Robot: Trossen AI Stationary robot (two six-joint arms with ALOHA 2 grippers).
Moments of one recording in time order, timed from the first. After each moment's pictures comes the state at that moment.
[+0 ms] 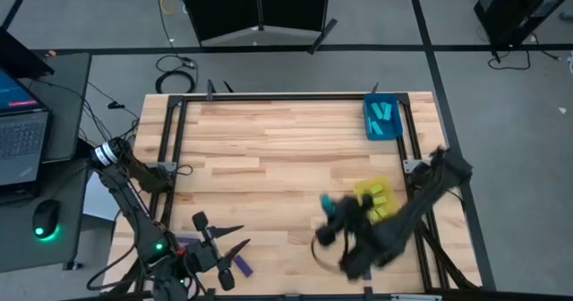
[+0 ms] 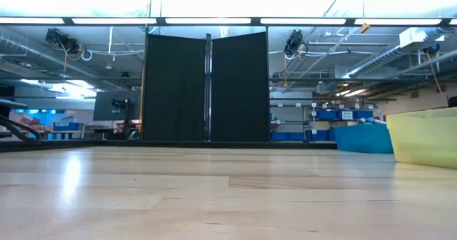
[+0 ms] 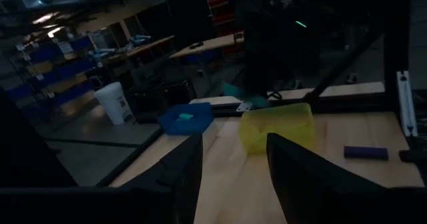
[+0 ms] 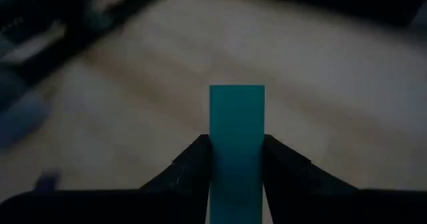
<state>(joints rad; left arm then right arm) -0.99 1.60 1.24 -0.11 -1.48 -0.23 0.70 1.85 1.72 -1.41 0.92 1.71</state>
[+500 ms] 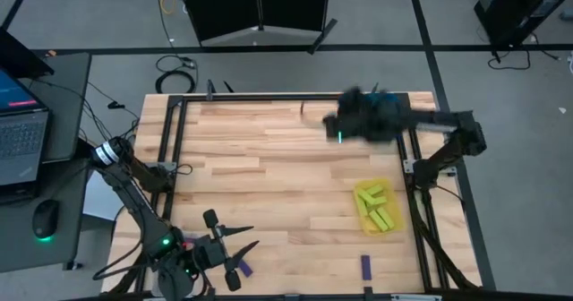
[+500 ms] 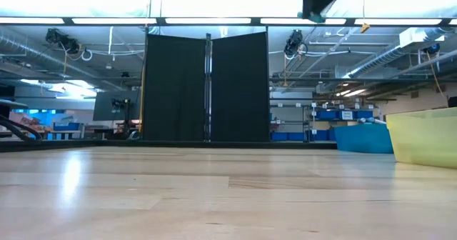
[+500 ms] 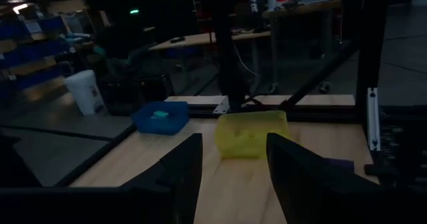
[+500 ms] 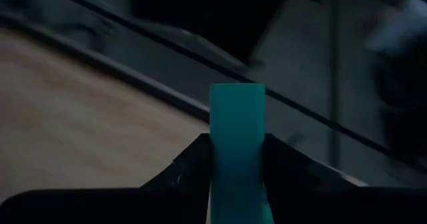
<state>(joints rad) -0.94 1.60 1.24 0.04 -1.35 -0.19 -0.05 1.55 1.72 -1.47 0.92 0.92</state>
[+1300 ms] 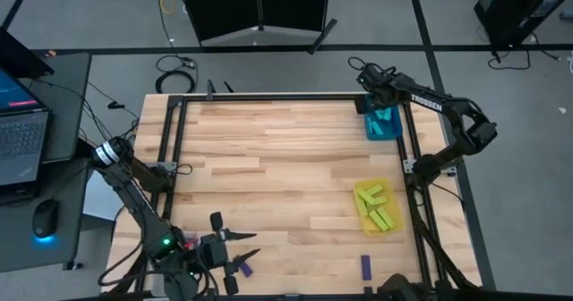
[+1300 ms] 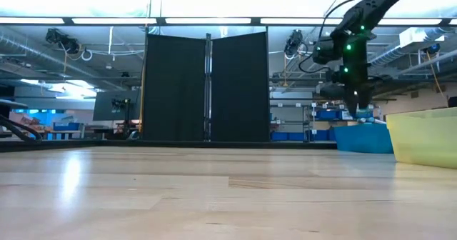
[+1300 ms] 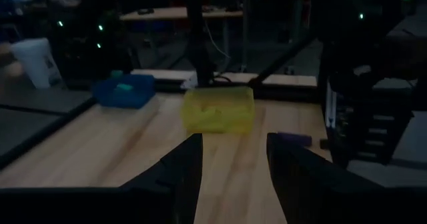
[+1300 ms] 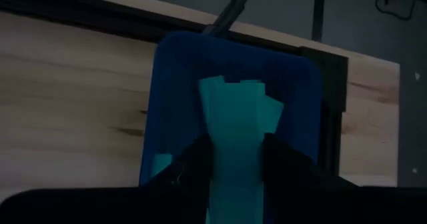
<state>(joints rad) -0.94 1.60 1.24 -0.12 -1.21 -0.43 -0.91 1.48 1.03 -0.87 0.43 0.45</state>
